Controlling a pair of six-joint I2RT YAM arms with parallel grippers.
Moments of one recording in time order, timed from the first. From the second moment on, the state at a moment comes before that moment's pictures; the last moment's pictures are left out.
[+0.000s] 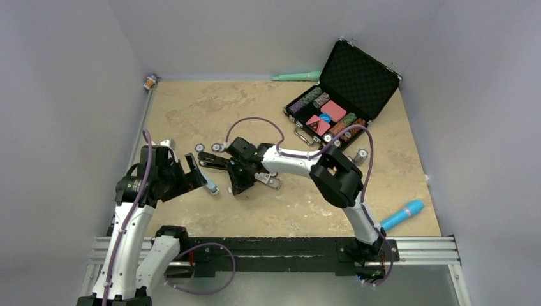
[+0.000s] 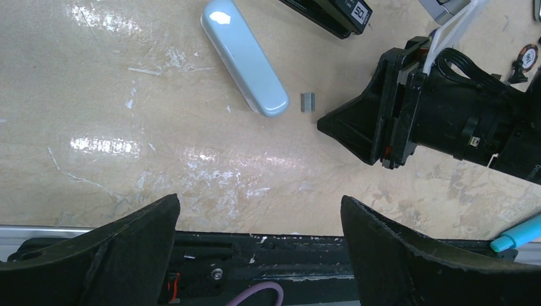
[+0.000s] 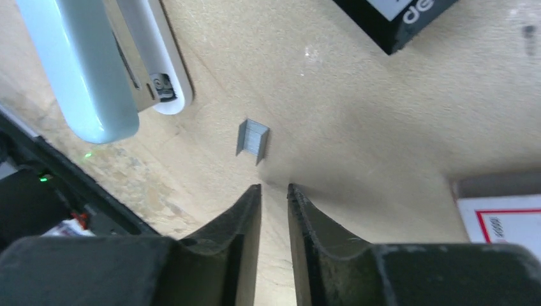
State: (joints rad) left arm -0.07 0.74 0.88 -1.11 0.12 -0.48; right arm 0.99 2.16 1.57 -0.48 -0.25 0.60
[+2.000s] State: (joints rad) left arm -0.07 0.75 0.88 -1.11 0.14 -0.48; right arm 1.12 2.40 2.11 -0.93 0.14 0.60
